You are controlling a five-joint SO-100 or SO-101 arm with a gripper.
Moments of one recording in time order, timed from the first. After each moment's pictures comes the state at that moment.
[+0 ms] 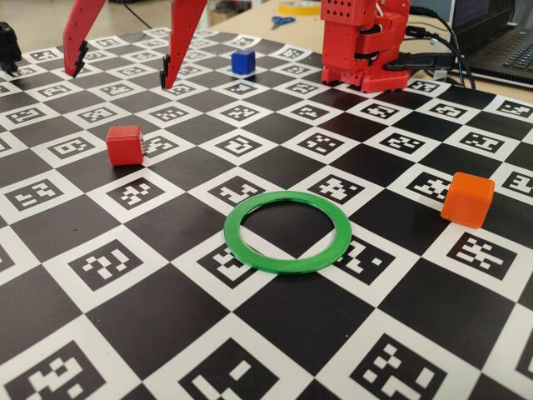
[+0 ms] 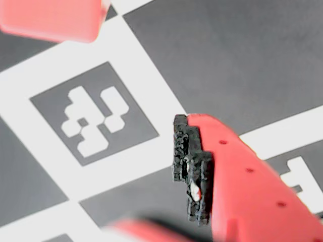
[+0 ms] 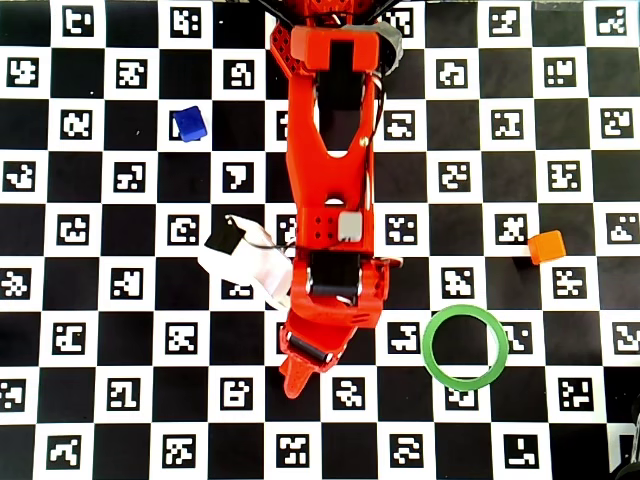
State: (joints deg) arm 3.8 56.7 52.2 82.6 27.8
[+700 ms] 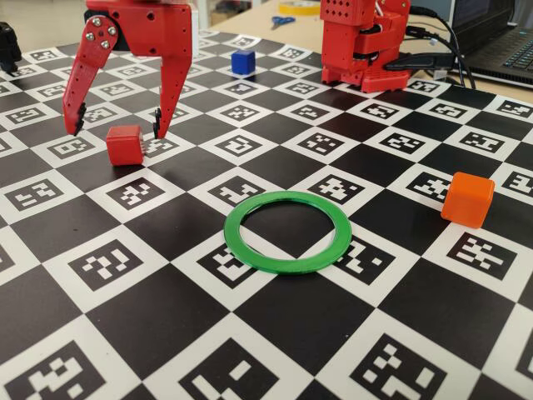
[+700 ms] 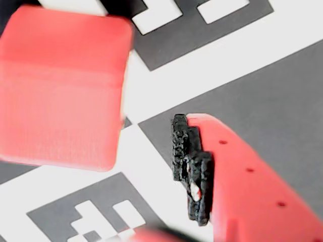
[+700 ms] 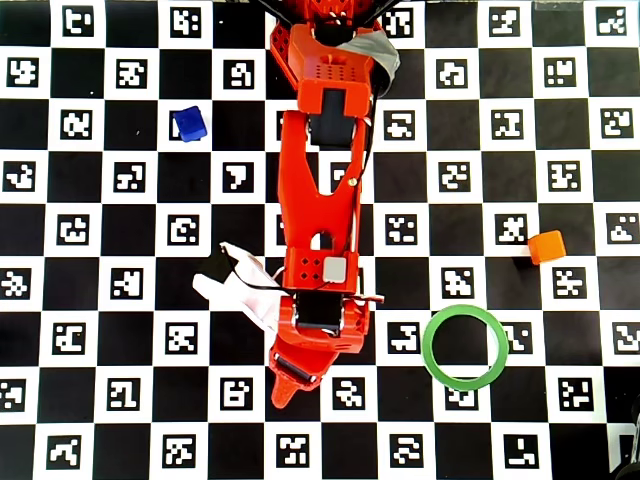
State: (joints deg) arm 5.5 46.1 49.2 77.1 26.1
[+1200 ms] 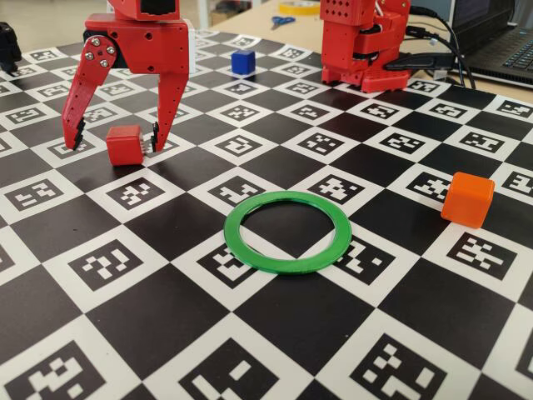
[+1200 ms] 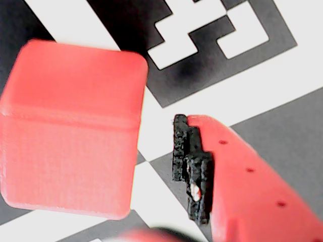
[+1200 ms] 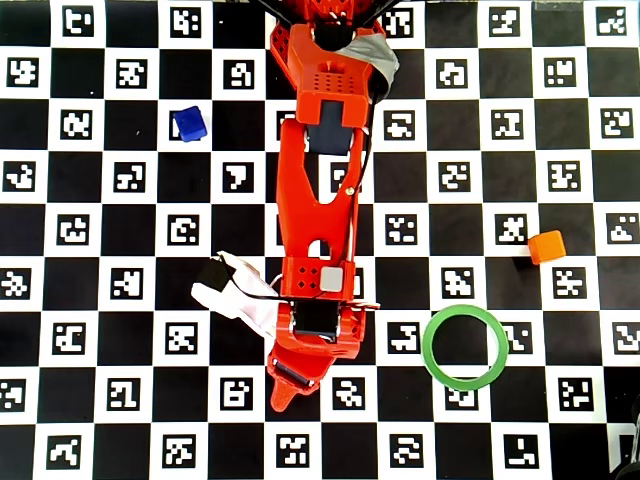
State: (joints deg) arm 6.4 44.0 49.2 75.2 25.5
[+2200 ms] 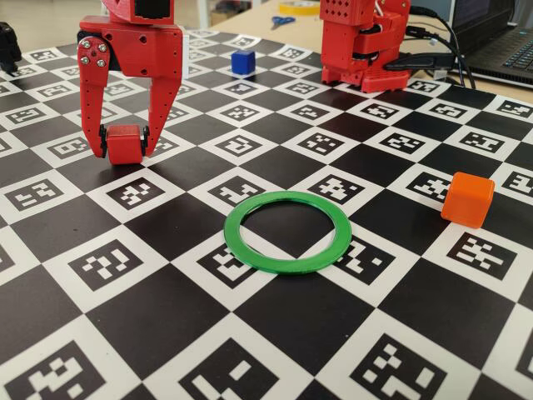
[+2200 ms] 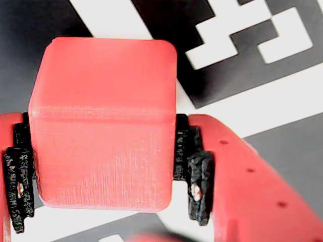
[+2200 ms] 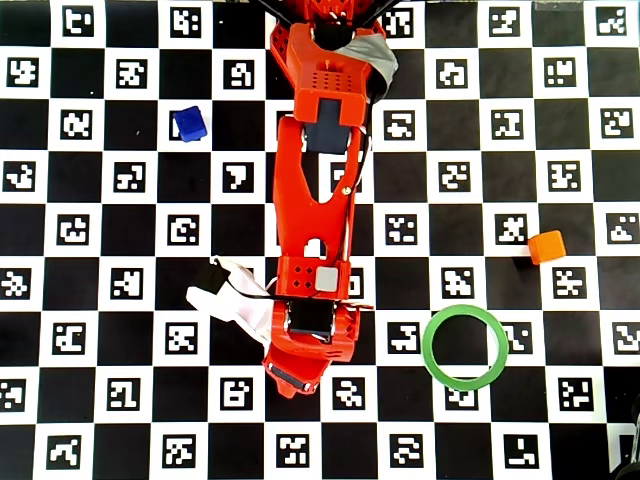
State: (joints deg) arm 6.6 46.0 54.1 70.0 22.2
